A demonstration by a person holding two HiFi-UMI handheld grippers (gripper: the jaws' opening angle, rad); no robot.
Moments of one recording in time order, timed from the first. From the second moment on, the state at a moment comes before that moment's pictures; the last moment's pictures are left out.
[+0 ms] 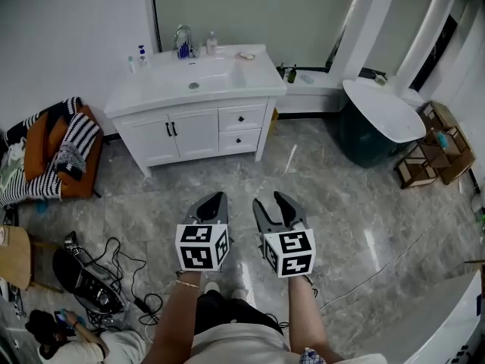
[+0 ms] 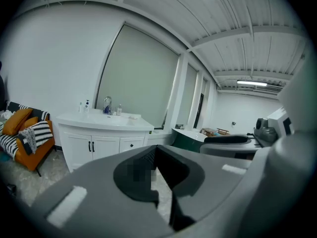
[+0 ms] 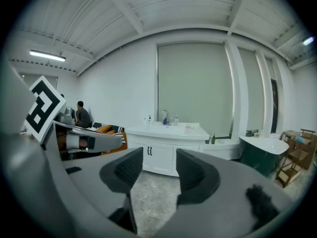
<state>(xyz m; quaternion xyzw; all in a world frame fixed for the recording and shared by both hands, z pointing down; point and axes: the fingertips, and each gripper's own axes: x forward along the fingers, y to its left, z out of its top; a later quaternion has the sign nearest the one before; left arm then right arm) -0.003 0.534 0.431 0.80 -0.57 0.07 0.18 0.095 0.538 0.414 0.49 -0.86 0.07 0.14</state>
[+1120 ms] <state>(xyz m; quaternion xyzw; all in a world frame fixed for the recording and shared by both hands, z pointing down) 0.003 0.442 0.444 0.81 -0.55 0.10 0.15 0.109 0.443 0.428 0.51 -0.84 0.08 0.14</state>
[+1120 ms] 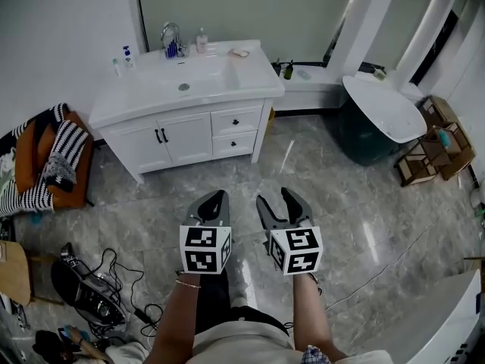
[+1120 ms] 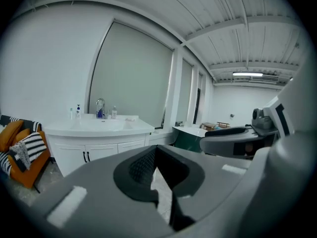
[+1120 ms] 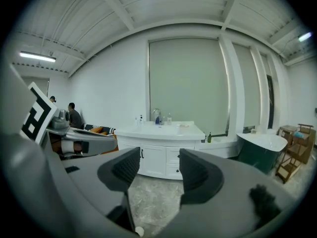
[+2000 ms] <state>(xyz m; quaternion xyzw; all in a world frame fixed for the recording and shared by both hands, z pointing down) -0.057 0.267 0.434 0.83 -0.53 0.10 0.14 0.045 0.271 0.411 0.54 -0.83 0.08 0.14</state>
